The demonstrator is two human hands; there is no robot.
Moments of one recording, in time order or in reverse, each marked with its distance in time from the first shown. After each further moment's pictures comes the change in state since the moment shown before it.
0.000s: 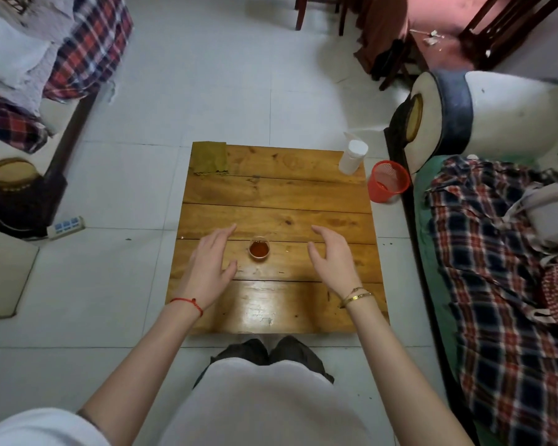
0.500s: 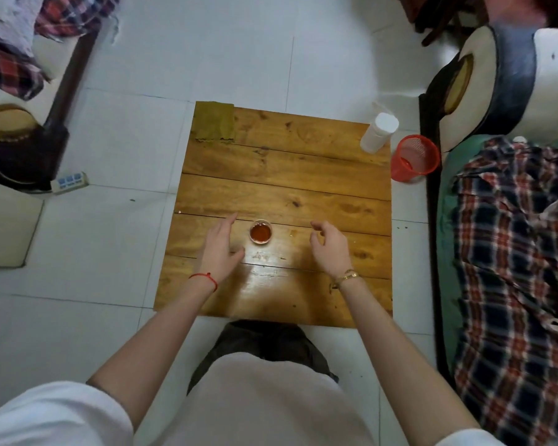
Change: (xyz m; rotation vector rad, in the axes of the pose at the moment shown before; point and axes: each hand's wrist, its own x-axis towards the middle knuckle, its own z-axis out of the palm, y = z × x) left_hand 0.068 -0.033 0.075 -0.092 -0.068 -0.280; right_hand 0.081 0.049 0.045 0.048 -0.151 0.182
